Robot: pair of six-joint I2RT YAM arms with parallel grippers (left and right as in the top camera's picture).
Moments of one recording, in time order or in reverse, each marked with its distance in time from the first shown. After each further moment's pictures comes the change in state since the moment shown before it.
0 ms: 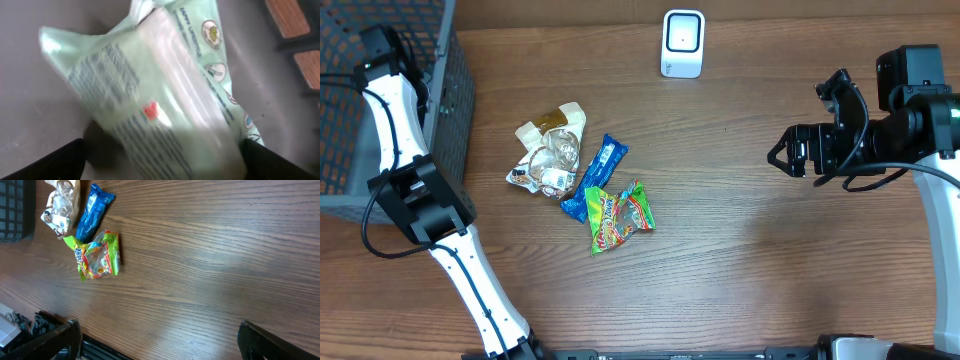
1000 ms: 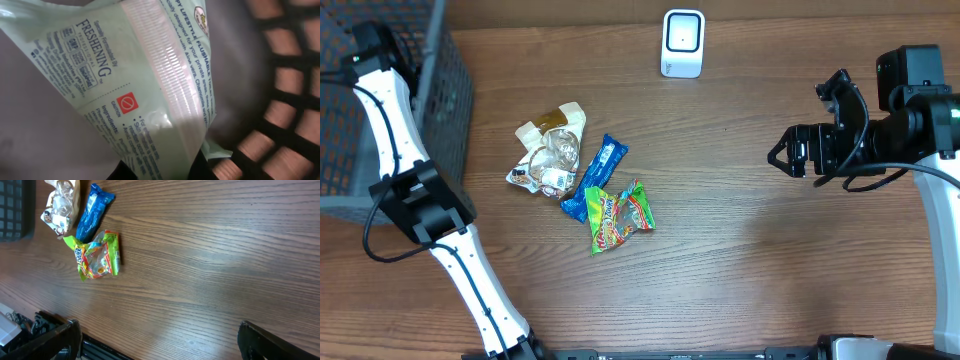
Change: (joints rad) left arm 0.003 0.011 0.190 -0.243 0.181 0.056; right arm 0.000 0.000 0.000 -0.001 0.000 0.000
